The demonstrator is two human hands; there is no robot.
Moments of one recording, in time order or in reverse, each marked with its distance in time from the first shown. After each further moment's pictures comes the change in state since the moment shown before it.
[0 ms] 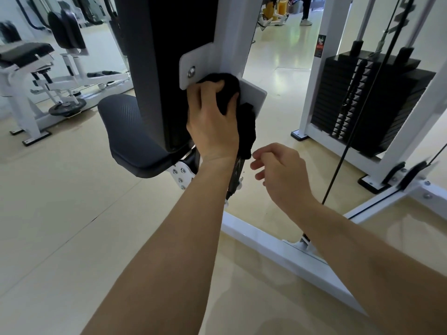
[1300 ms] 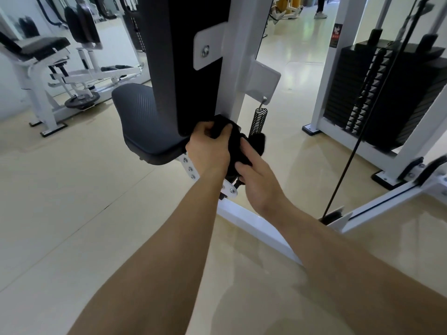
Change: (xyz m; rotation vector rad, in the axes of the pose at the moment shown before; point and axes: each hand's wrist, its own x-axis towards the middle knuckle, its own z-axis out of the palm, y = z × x) left_hand -0.037 -0.045 -0.035 -0.001 -0.265 -0.583; right_hand -0.020 0.040 0.060 0.305 -0.326 -0.036
